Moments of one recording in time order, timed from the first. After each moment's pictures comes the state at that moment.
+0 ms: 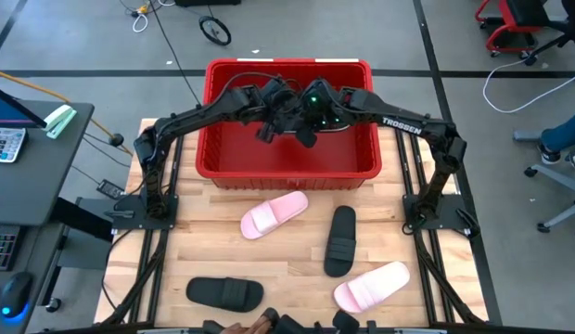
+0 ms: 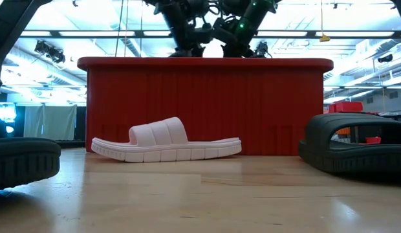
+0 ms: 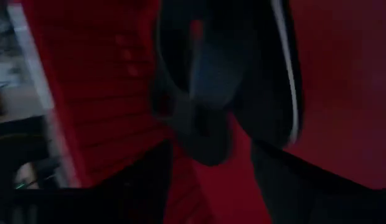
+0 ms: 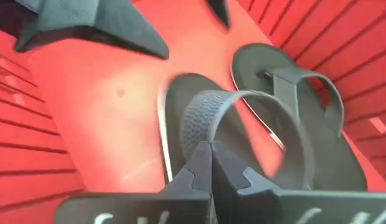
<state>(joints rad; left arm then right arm) 0.43 1.92 1.89 -0.82 -0.31 1.08 -0.48 1.79 1.74 -0.84 0.12 0.06</state>
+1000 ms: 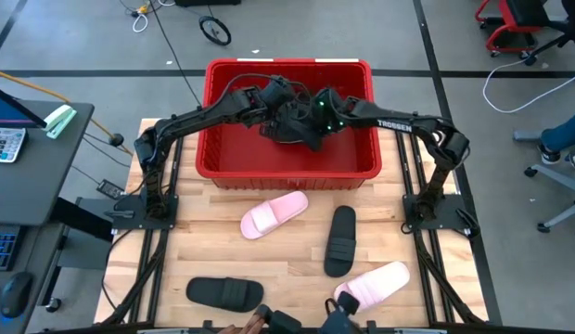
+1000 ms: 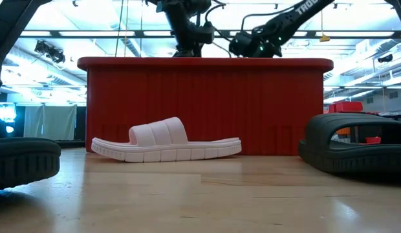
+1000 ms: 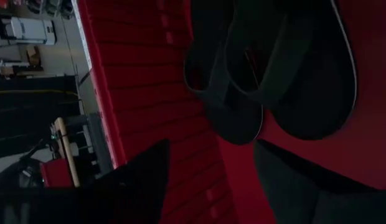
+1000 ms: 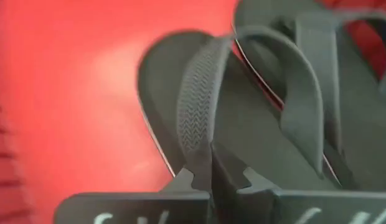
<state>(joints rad) 0.42 1.92 1.89 -0.78 -0.48 1.01 -0.63 1.79 1.34 -0.44 -0.06 -0.07</state>
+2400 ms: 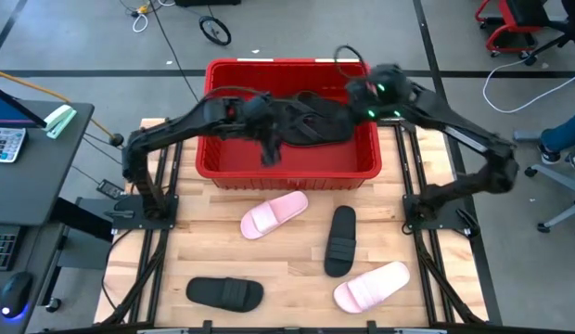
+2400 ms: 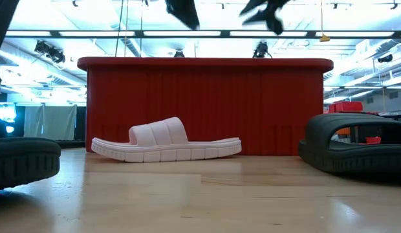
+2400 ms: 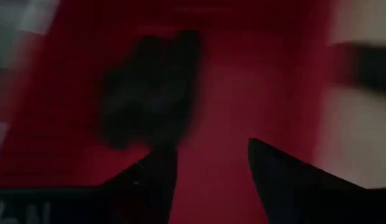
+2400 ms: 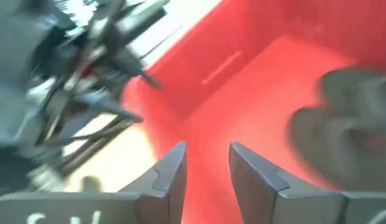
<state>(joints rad) 0.20 1.78 2.08 -1.18 -0.24 0.11 -0.52 1.31 1.48 -0.68 -0.32 0.42</state>
